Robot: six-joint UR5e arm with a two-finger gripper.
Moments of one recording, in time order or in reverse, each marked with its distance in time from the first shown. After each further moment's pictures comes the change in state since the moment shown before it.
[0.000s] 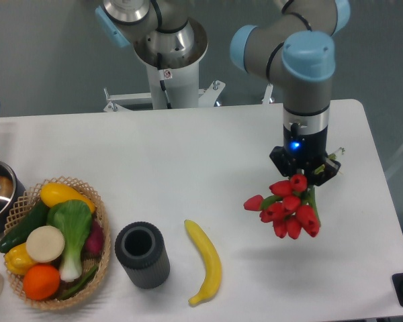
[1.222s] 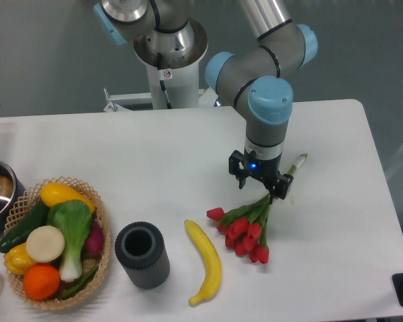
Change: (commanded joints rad) arm -0.043 -0.031 -0.109 0.038 -0.008 -0.048
